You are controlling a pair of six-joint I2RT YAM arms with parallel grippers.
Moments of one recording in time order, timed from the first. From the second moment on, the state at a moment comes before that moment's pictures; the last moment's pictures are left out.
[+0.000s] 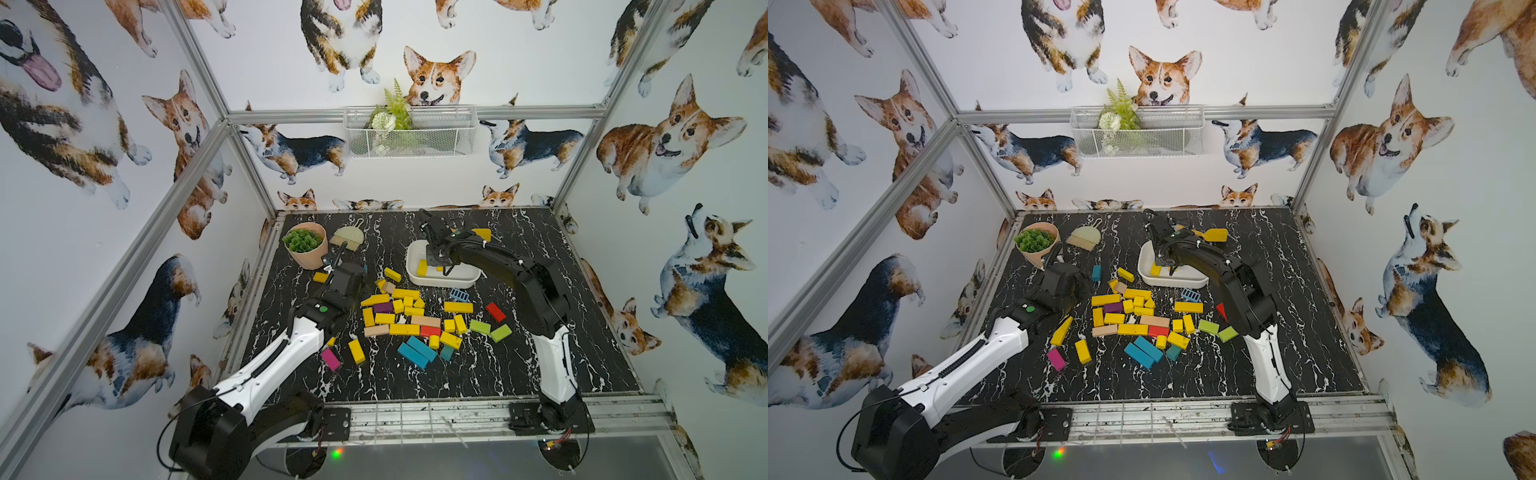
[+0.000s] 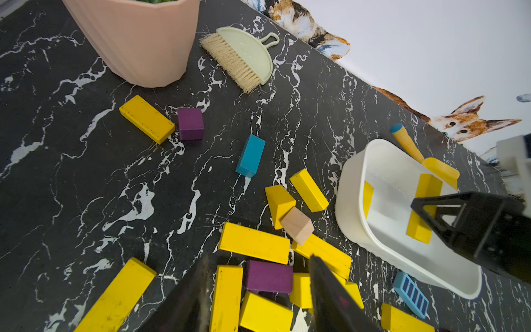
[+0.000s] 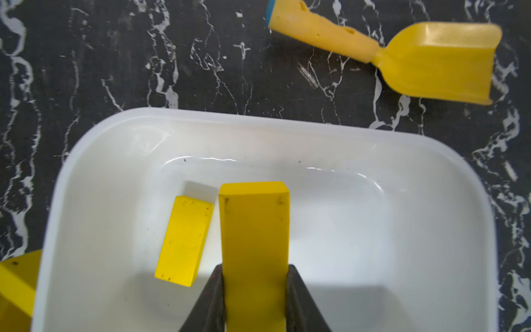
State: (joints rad) left arm -0.52 1.12 0.77 -0.38 -0.36 -0.82; right arm 0.64 2.15 1.78 -0.75 0.34 0.57
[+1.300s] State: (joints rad) left arm -0.48 1.33 0.87 -0.61 -0.38 -0.73; right arm 0.63 1.74 1.37 -0.63 0.22 0.59
